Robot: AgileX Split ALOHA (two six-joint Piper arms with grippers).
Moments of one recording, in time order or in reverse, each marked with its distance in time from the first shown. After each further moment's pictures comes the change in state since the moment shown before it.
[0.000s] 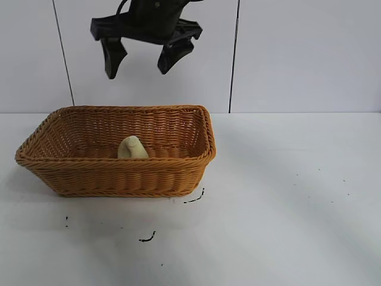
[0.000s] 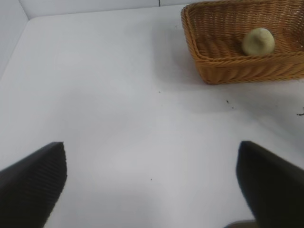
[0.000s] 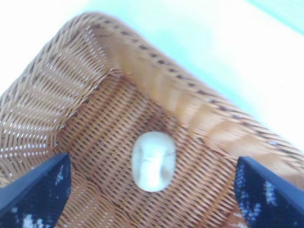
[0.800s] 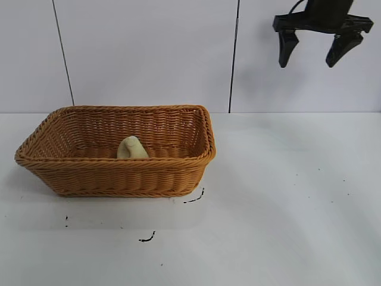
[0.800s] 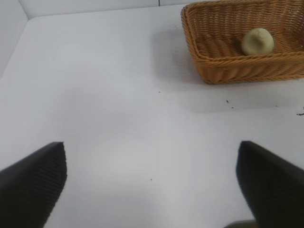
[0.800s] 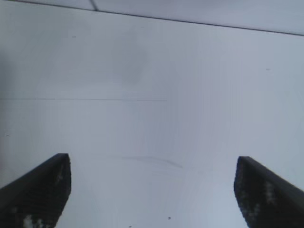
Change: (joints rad) left arm 0.000 0.000 0.000 0.000 0.000 0.000; right arm -0.537 0.000 -0.009 -0.035 0.161 0.002
